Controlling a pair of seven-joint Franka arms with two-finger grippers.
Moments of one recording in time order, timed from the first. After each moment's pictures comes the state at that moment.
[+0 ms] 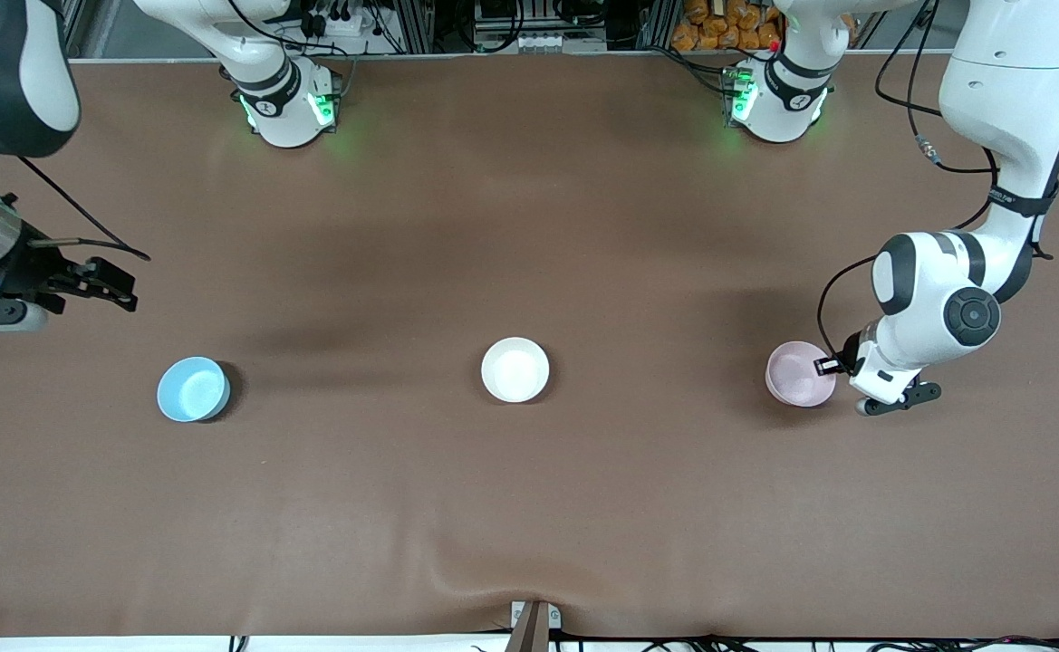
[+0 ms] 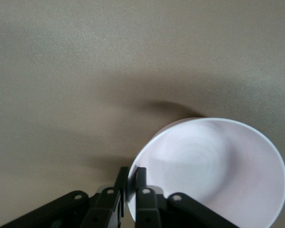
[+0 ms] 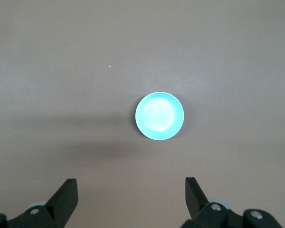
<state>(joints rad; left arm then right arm) 0.06 0.48 -0.07 -2.01 0.02 2.42 -0.26 0.01 0.02 -0.05 -1.85 -0.02 1.92 -0.07</state>
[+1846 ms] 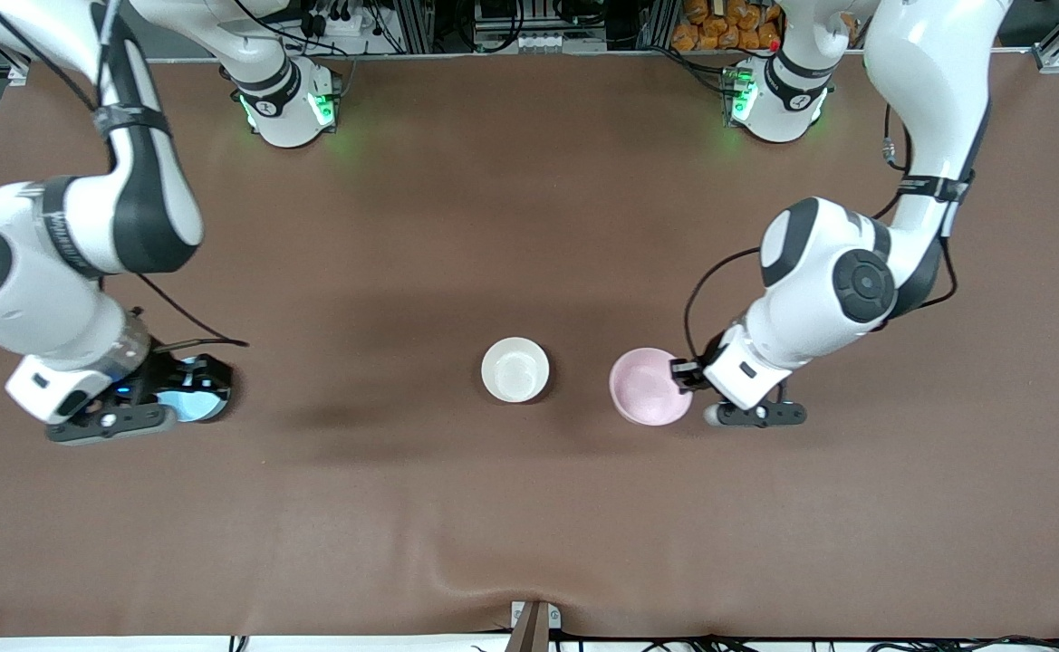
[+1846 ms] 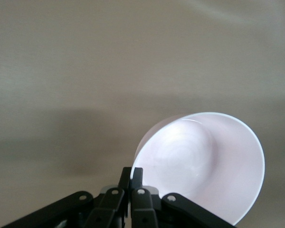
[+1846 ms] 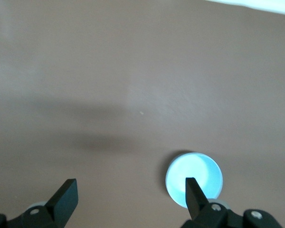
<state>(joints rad) -0.14 0.50 -0.31 -1.60 -0.13 2.23 -0.39 0.12 0.35 -0.07 -1.59 -0.02 2.00 -0.07</state>
